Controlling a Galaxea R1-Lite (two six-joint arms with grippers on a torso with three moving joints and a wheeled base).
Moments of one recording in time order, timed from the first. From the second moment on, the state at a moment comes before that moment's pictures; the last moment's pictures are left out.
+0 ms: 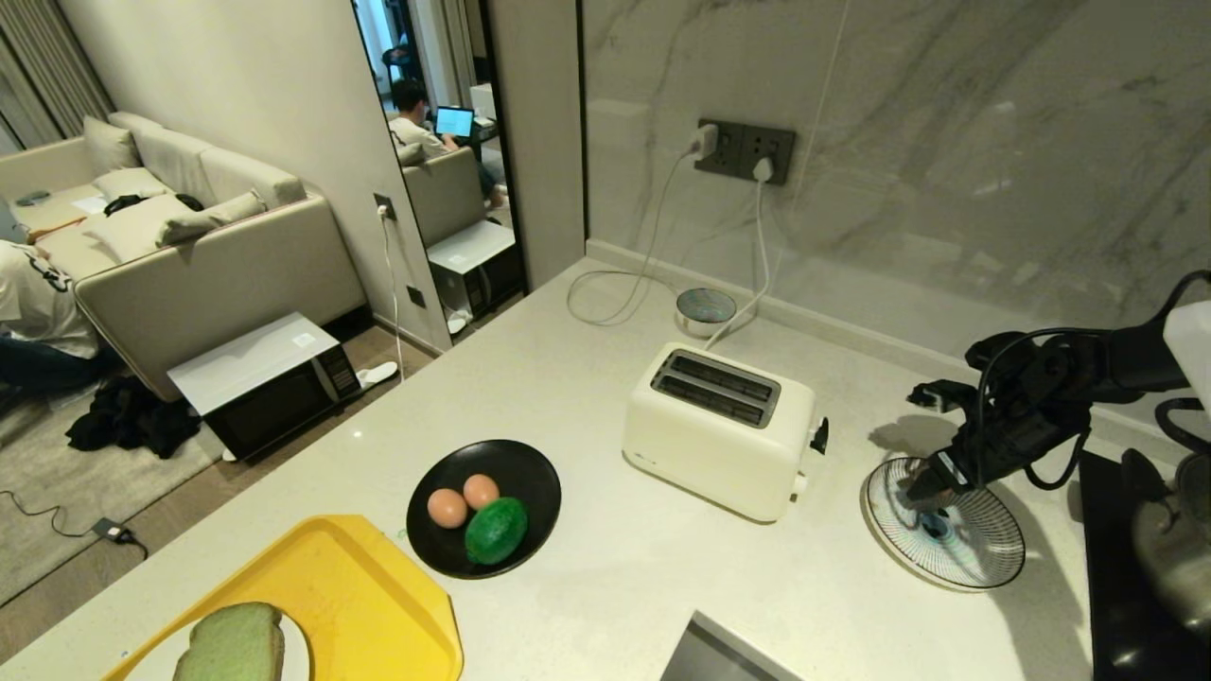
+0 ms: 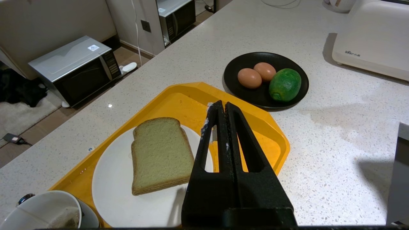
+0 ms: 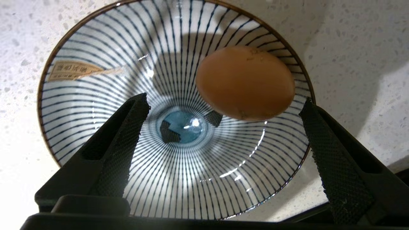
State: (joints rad) left arm 0.01 0.00 0.00 0.00 0.00 0.00; right arm -0.18 2.36 -1.68 0.52 0.08 -0.46
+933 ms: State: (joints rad) left arm 0.01 0.00 0.00 0.00 0.00 0.00; right arm -0.18 2.40 -1.71 0.52 0.08 -0.45
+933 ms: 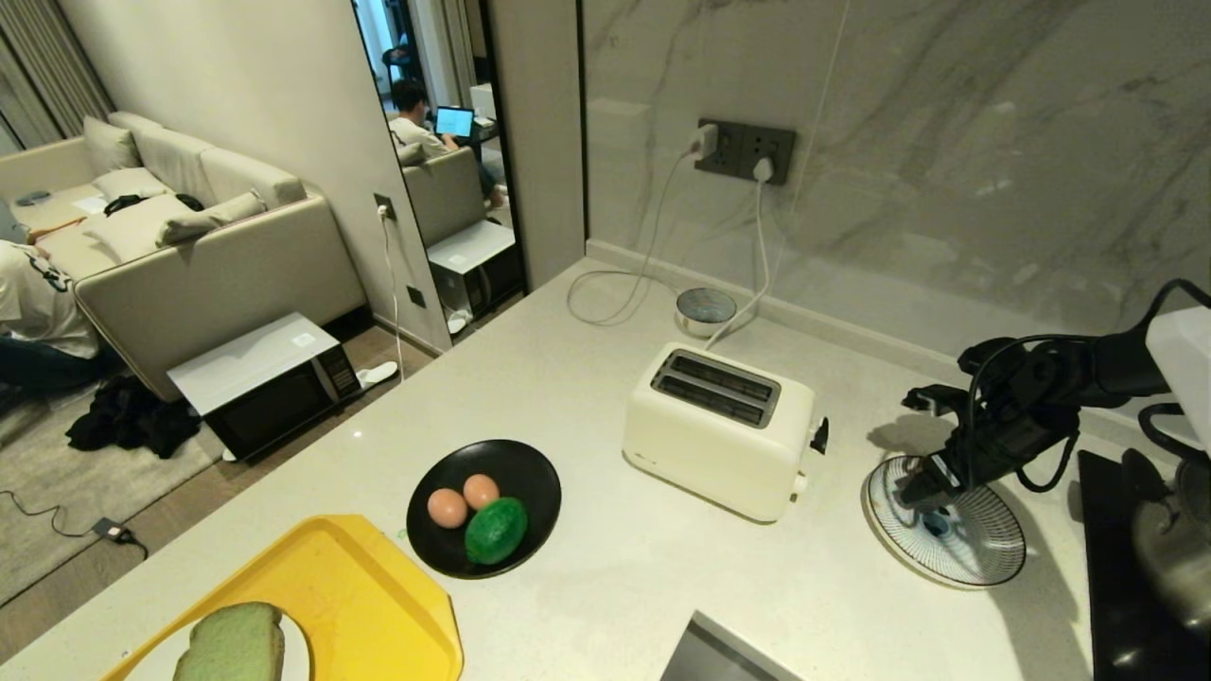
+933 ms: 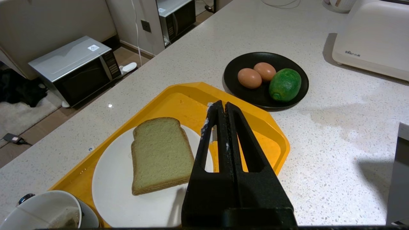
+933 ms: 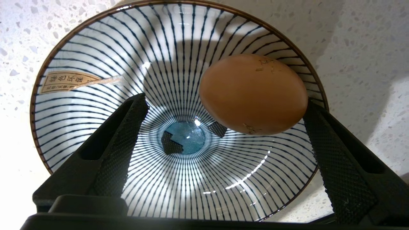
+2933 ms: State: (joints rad) left arm 0.01 0.00 0.00 0.00 0.00 0.00; right arm -0.20 2.35 -1.66 0.53 0.10 -0.47
